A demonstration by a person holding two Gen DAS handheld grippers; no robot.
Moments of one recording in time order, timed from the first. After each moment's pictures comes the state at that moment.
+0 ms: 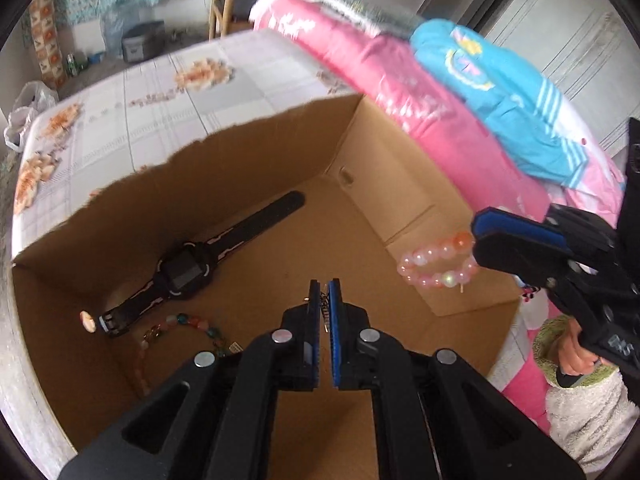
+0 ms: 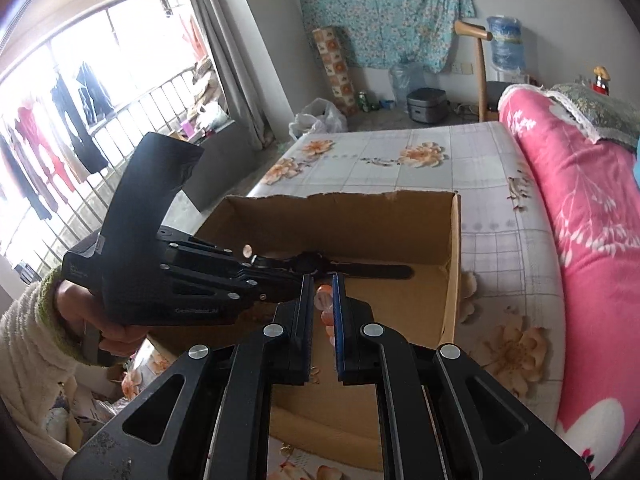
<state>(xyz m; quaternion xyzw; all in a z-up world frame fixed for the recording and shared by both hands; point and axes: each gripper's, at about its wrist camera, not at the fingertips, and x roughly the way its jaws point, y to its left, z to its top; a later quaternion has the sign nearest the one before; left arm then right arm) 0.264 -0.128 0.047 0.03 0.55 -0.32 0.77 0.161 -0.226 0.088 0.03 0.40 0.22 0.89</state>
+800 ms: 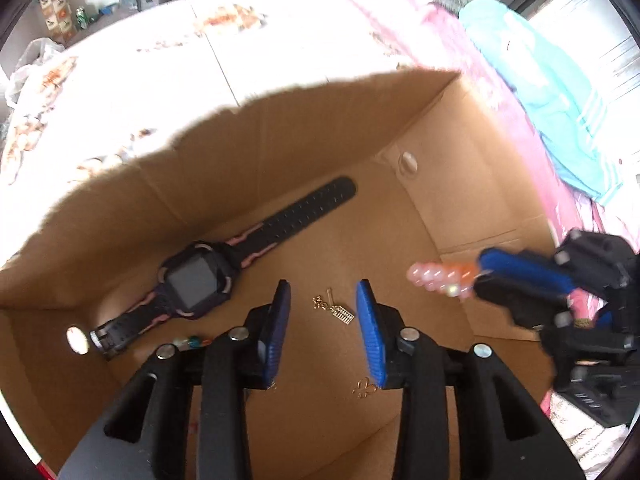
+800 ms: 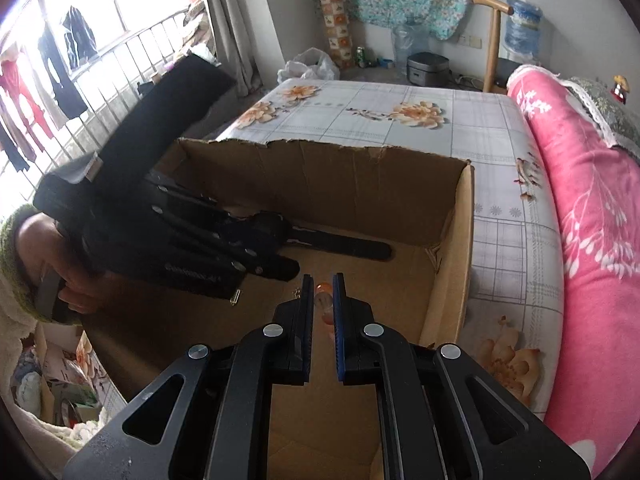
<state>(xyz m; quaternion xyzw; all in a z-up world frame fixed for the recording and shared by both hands) 0.316 -0.121 0.013 0.02 0.62 -0.28 0.74 0.190 -0.209 0.052 -0.06 0.47 0.20 0.86</state>
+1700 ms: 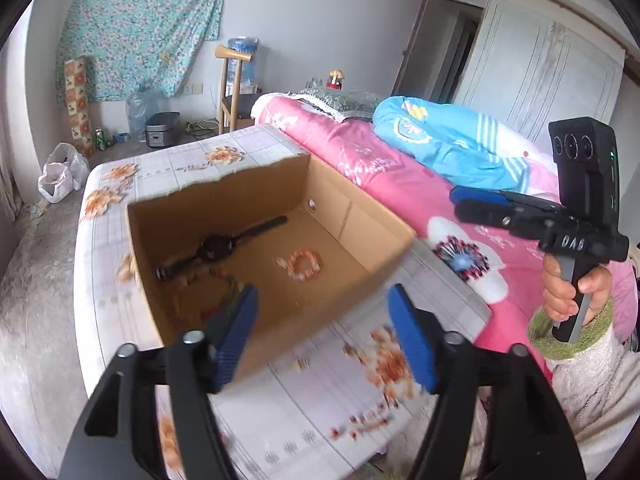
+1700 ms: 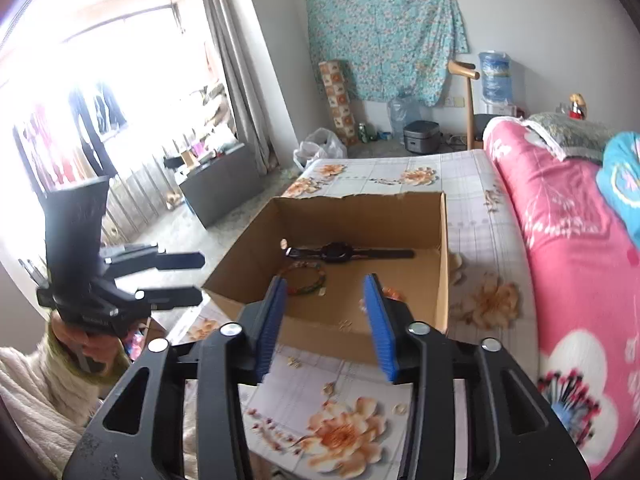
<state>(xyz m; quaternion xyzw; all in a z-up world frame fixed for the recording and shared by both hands) 0.068 -0.034 0.121 0.01 0.37 -0.32 0.87 0.015 -0.227 0.138 0.03 0.33 0.21 0.92</state>
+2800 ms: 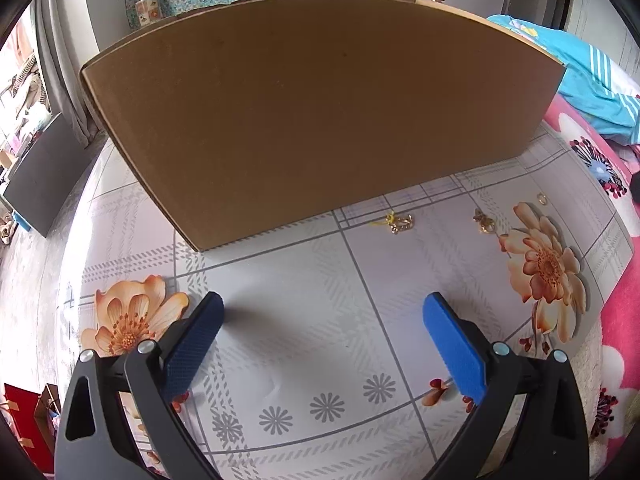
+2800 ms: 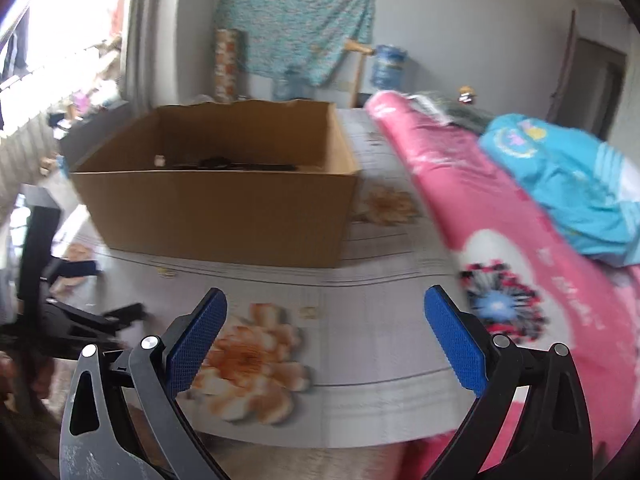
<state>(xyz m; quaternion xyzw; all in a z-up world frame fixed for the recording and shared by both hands) 0.067 -0.066 -0.047 0.06 0.47 -0.14 0.87 -0.030 -0.216 0.026 -0.07 0.35 -0.03 0.93</state>
